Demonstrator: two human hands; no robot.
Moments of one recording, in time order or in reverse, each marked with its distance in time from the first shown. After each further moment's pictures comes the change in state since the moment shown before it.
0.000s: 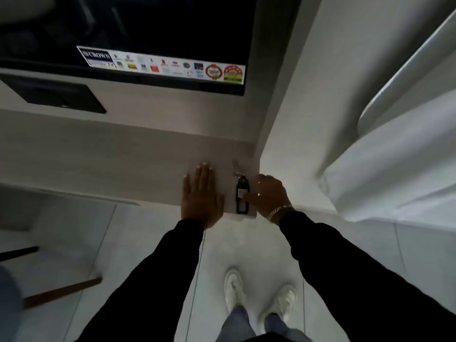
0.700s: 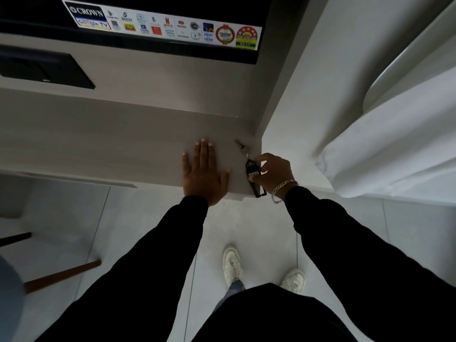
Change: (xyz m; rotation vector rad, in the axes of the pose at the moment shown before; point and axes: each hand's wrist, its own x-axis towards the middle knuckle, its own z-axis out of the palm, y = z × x) left_hand 0.007 -0.002 0.000 0.018 -0.009 -0.038; right_hand 0.000 0.001 -0.004 0.135 -0.038 0.215
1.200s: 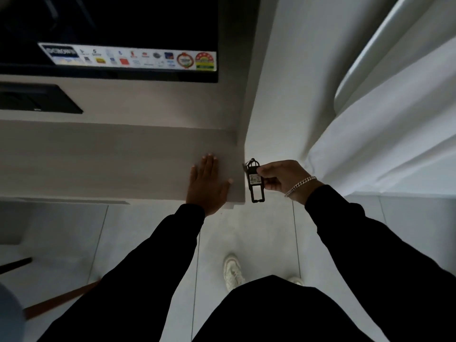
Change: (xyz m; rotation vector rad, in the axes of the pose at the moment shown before) left_hand 0.001 0.032 -0.010 -0.146 -0.120 0.142; right_hand -0.020 0.017 -0.067 0.831 -0.224 0.261
